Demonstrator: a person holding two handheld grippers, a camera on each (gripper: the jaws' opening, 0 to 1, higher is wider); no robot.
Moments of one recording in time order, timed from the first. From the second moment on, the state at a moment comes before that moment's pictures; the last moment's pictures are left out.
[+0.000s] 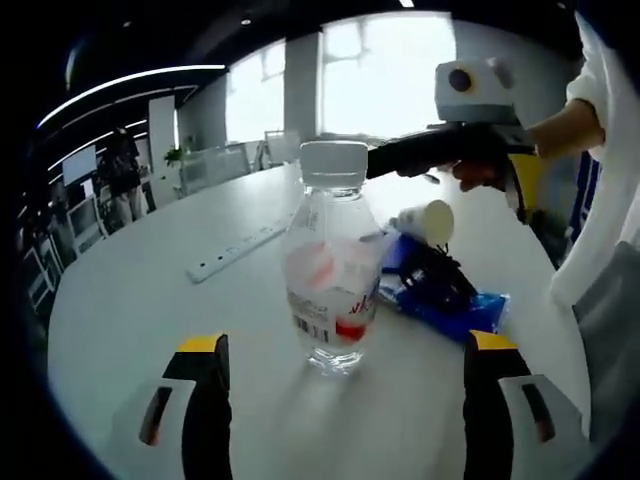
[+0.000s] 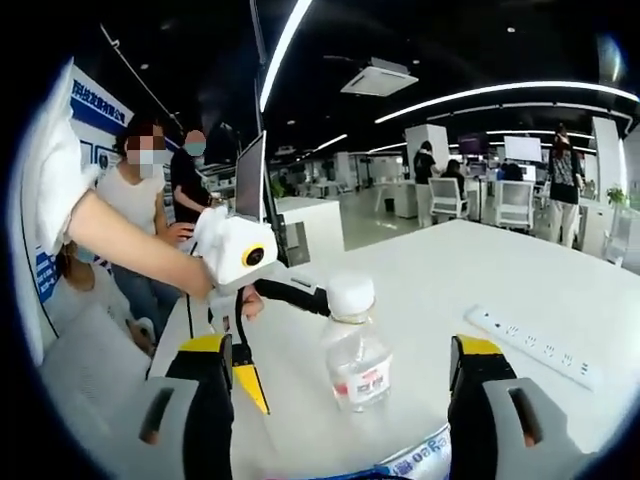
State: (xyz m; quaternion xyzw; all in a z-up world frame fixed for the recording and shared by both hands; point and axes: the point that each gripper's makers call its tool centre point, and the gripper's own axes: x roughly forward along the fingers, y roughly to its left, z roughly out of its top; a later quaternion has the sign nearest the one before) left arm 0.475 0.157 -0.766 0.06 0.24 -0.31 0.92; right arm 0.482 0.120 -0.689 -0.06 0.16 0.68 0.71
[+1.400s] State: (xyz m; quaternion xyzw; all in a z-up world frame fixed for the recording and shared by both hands) left arm 0.419 0.150 -0.745 0.07 0.26 -0.30 0.92; right arm 0.468 0.022 -0.690 -0.08 0.17 0.63 0.75
